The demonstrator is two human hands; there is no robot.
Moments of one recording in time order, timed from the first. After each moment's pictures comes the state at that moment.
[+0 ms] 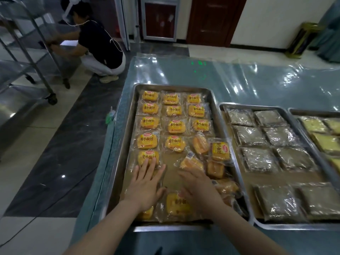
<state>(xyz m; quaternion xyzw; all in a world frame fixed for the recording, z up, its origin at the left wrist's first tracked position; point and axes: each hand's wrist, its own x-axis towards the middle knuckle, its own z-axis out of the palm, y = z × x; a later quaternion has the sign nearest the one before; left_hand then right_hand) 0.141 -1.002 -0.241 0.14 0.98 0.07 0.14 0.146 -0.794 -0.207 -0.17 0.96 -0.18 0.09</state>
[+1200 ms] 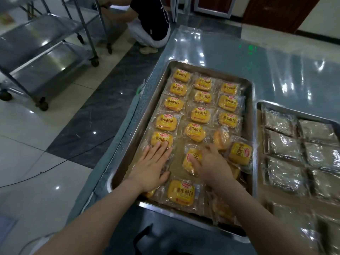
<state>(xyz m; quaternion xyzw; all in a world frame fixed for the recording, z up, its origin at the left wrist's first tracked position) 0.152 -0.999 -0.246 0.09 0.99 0.09 0.10 0.078 -0.790 -0.206 -0.16 0.97 -0.12 0.15</state>
